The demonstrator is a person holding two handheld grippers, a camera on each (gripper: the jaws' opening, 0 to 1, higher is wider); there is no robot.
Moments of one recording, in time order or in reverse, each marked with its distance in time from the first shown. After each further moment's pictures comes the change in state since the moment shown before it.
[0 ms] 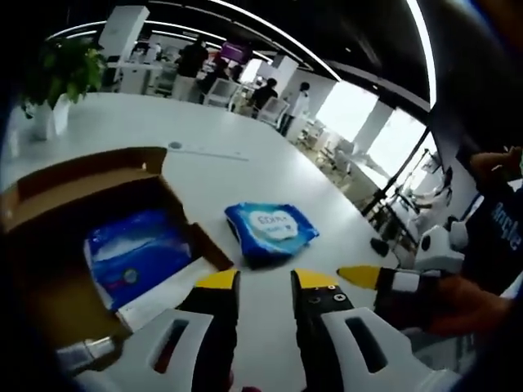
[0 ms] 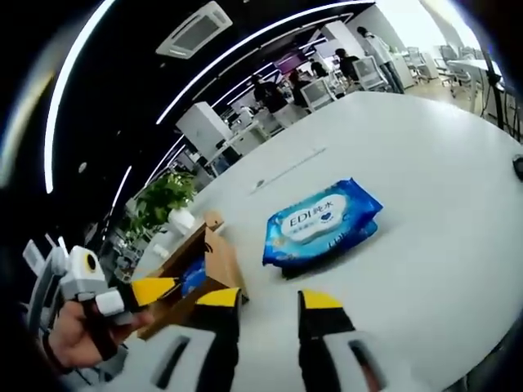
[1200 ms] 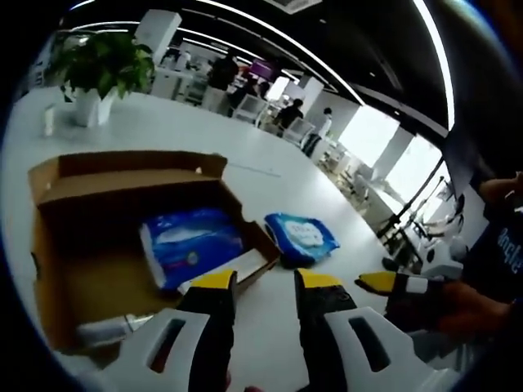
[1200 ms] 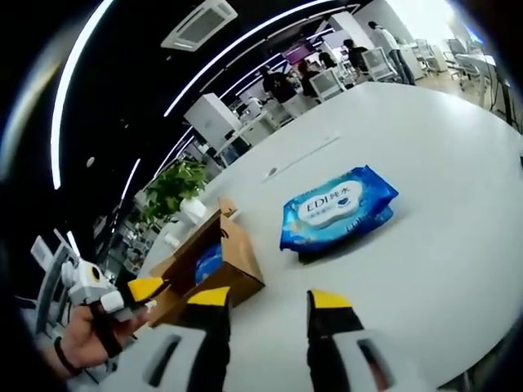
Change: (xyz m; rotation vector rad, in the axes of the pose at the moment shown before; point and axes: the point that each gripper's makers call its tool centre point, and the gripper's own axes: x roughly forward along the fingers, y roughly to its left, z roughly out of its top) left arm -0.054 0.048 0.003 -0.093 -0.101 0.103; right arm -0.003 0.018 -0.016 -0.006 0.066 0.055
